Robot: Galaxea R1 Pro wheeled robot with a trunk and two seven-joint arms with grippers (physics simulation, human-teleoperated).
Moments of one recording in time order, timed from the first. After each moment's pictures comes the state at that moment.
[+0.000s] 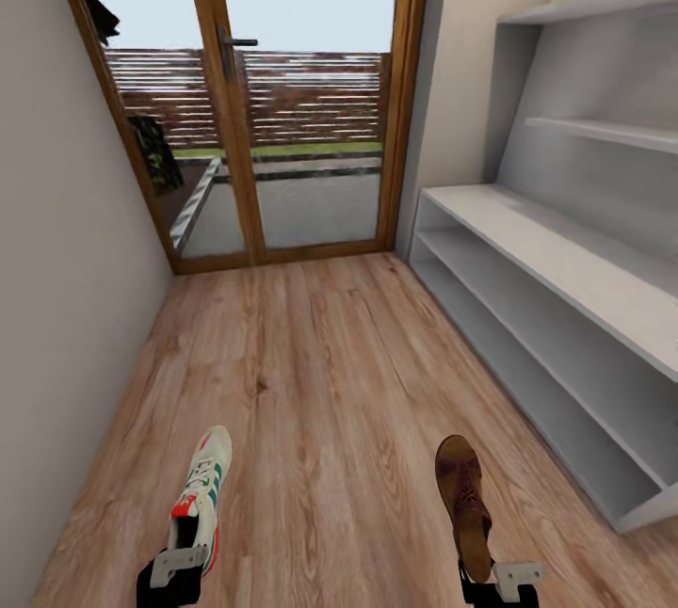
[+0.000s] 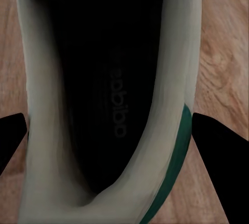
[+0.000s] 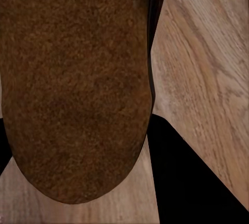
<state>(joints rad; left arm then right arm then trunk) -0.27 0.10 0.04 -0.37 0.12 -0.47 -0.11 -0.20 -0.03 -0.19 -0.49 0.22 -0.44 0.00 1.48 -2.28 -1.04</state>
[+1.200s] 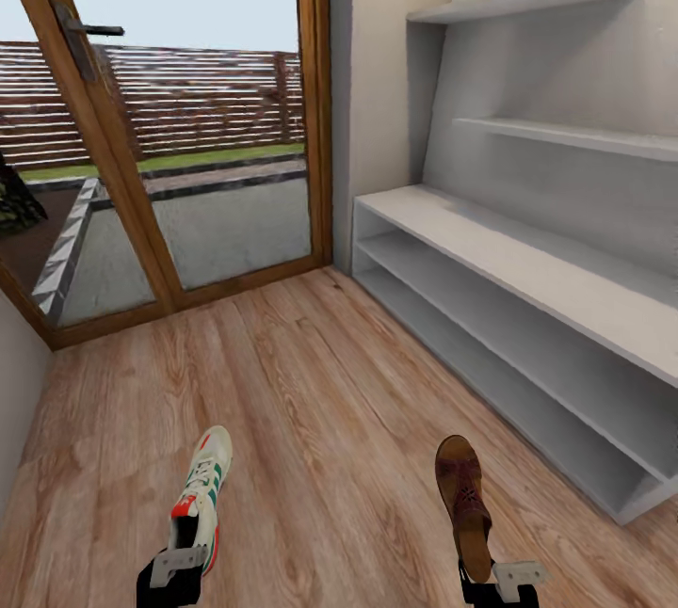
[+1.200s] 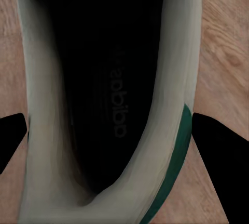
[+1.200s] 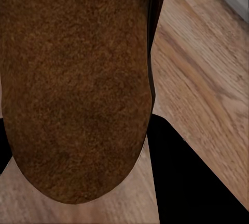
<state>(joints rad) -0.27 0.10 0.04 -0.37 0.12 -0.47 -0.11 -0.20 -0.03 -0.19 -0.49 0.22 -0.44 0.00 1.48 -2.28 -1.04</state>
